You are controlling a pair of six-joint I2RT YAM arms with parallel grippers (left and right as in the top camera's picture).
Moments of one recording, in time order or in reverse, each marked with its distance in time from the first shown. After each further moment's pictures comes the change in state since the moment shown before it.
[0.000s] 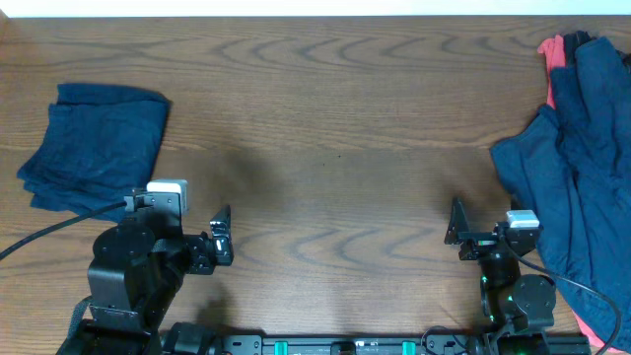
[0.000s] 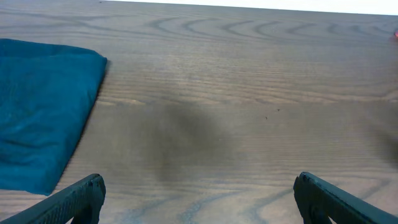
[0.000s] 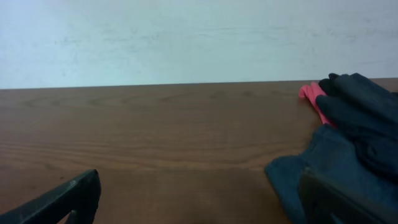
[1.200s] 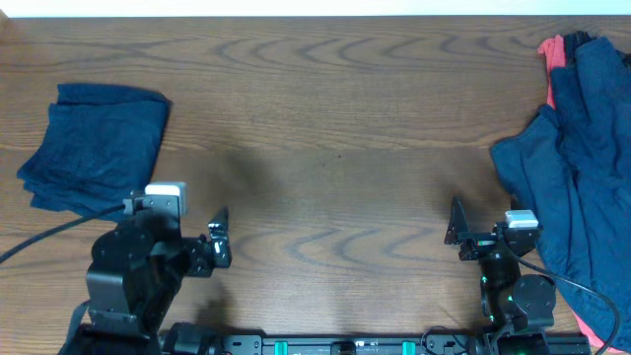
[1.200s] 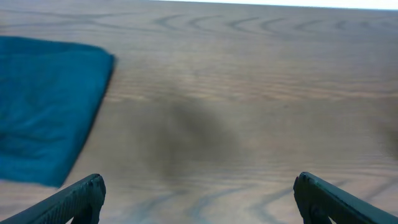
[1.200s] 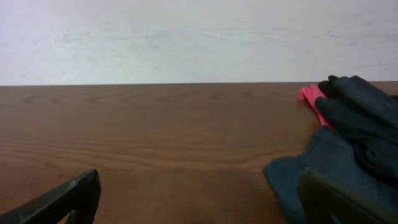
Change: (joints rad) left arm 0.014 -0.020 -0.002 -0.026 -0.011 0.018; right arm 0.000 0.000 0.000 0.000 -0.003 -0.016
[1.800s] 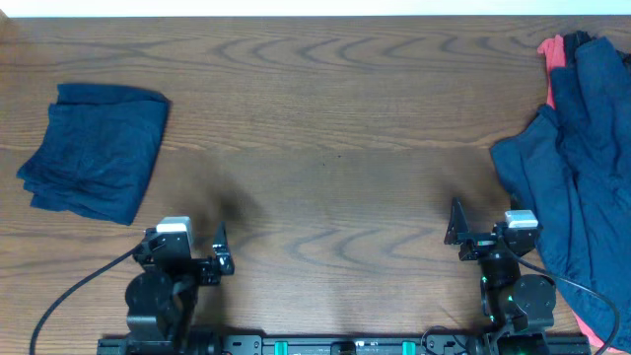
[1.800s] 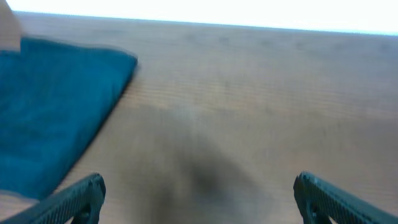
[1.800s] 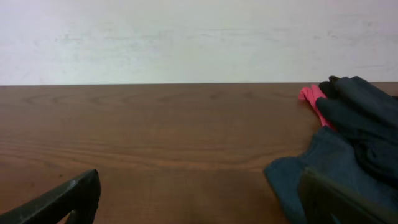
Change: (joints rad) left arm 0.114 -0.476 -0.614 0.367 -0.011 0.042; right arm 0.000 -0.001 0.000 0.000 -0.001 -0.001
